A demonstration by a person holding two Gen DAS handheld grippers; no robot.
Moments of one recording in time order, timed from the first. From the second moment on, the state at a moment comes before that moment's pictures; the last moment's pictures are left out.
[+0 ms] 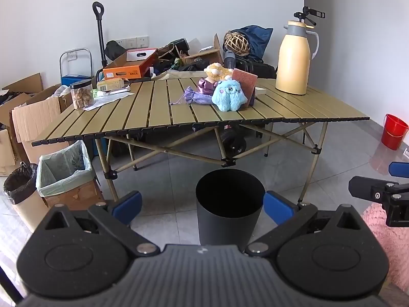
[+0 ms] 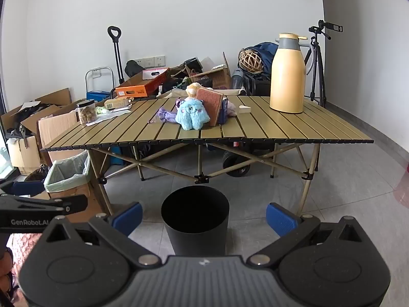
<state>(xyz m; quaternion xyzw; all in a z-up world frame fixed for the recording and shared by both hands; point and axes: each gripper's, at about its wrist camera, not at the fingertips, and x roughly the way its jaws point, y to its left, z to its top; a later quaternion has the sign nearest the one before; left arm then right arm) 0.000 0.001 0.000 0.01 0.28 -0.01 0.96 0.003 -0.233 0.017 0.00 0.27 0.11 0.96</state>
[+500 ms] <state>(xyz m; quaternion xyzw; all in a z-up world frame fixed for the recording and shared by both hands) 0.000 -0.003 0.000 0.01 0.28 0.00 0.96 0.005 -0.227 0.018 0.00 0.27 0.11 0.96</state>
